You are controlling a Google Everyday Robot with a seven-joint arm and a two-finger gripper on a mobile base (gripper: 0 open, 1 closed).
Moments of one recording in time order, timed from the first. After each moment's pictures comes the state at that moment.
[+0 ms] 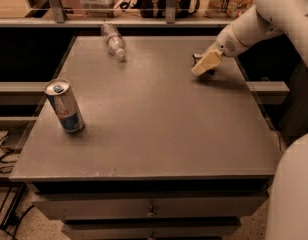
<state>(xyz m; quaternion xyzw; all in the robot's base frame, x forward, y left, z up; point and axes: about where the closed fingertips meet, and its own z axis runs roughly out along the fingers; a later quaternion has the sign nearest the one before) 0.738 -0.162 0.866 -0.47 0.82 0.10 0.32</state>
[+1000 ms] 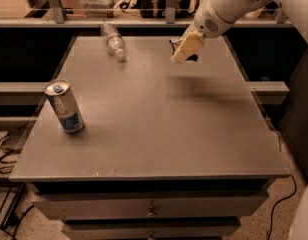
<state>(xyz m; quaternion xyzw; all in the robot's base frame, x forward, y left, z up) 0.692 -0.087 0.941 -0.54 0.77 0.06 0.33</state>
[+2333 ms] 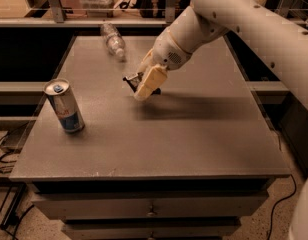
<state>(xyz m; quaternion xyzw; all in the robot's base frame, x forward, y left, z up) 0.608 0.038 0.880 -0.67 0.66 0.22 0.27</state>
